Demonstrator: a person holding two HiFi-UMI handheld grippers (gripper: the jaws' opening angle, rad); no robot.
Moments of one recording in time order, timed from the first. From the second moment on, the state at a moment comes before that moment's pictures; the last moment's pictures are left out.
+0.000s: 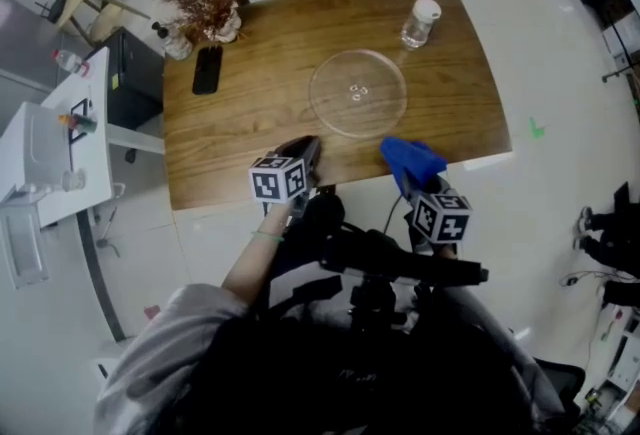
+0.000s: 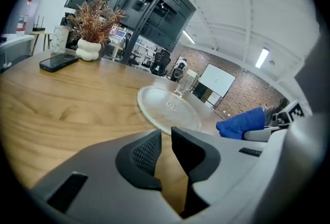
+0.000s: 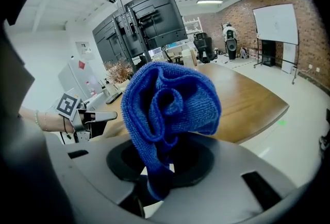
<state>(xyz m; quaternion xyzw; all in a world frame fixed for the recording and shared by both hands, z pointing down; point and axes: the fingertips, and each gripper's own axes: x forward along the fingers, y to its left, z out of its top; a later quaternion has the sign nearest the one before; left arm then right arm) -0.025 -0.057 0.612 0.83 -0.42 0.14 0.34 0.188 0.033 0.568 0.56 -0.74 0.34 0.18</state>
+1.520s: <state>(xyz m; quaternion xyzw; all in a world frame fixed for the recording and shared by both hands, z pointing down) 0.019 0.132 0.526 0.88 -0.40 0.08 0.25 0.186 0.176 0.545 0.50 -0.81 0.30 0.12</state>
